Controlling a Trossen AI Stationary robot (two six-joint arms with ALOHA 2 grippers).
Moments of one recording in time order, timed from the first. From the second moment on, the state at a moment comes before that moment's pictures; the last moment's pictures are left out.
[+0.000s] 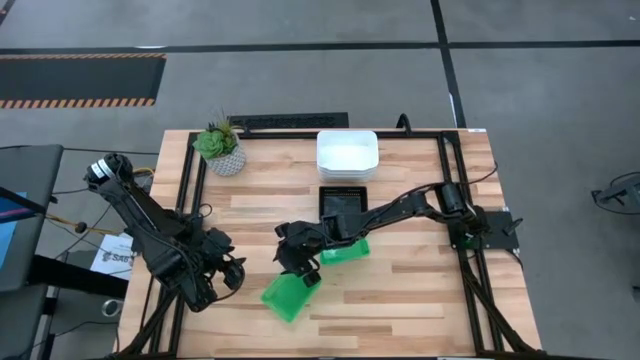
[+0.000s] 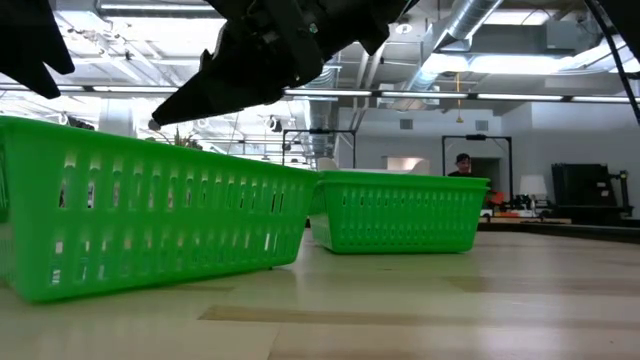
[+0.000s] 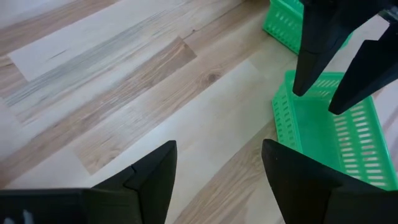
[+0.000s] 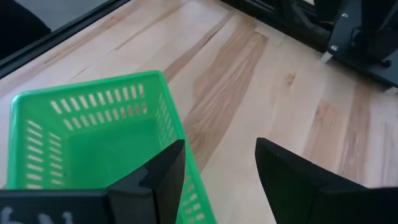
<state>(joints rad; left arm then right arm) -0.88 1.28 0.95 -1.13 -0.66 -1.78 0.16 2.16 1.63 -0.08 -0.20 -0.37</state>
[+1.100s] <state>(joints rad) -0.88 1.28 0.95 -1.13 -0.66 -1.78 0.16 2.23 1.63 -0.18 -0.21 -0.38</state>
